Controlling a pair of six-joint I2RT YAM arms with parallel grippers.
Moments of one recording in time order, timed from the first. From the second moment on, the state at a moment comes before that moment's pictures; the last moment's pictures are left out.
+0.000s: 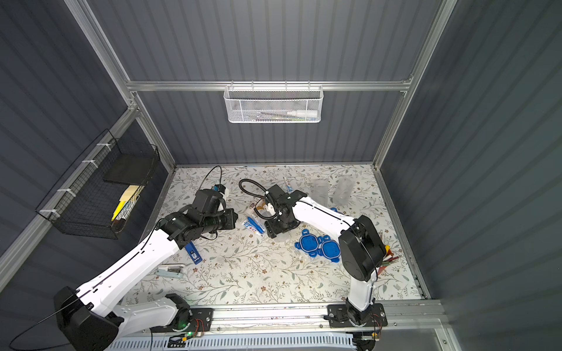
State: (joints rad) left arm -0.63 1.19 1.10 -0.71 -0.04 -0.51; right arm 0.73 1.81 1.45 -0.92 -0.13 0.20
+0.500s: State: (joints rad) left arm -0.63 1.17 1.10 -0.74 -0.11 -0.51; right arm 0.73 1.75 1.45 -0.85 -0.12 0.26
